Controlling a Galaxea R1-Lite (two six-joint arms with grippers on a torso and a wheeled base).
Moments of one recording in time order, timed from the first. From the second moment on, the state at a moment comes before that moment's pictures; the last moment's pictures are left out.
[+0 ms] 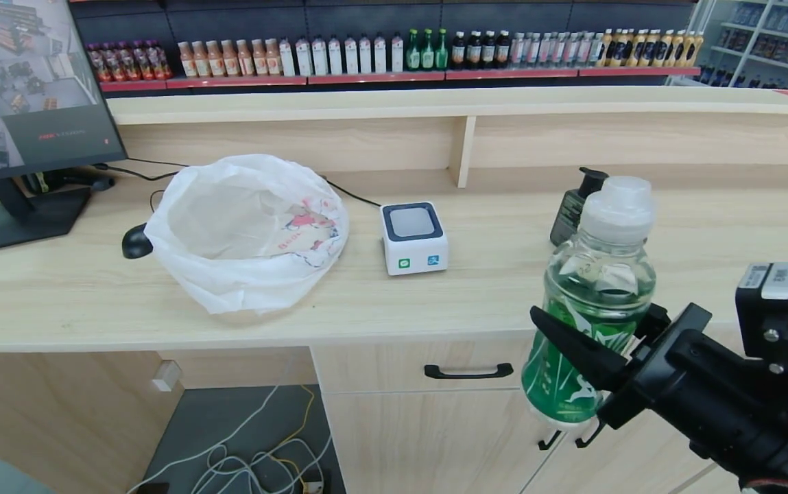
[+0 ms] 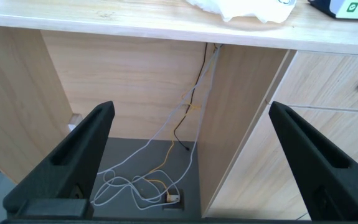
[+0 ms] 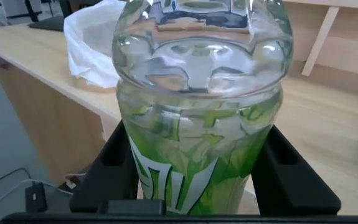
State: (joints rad) left arm 0.00 0.00 0.00 0.00 0.01 -0.01; right arm 0.68 1.54 -0.19 -1.57 -0.01 -0.14
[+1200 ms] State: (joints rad) left arm 0.00 0.00 0.00 0.00 0.01 -0.01; right arm 1.20 1.74 -0.43 -1.57 -0.18 -1.13
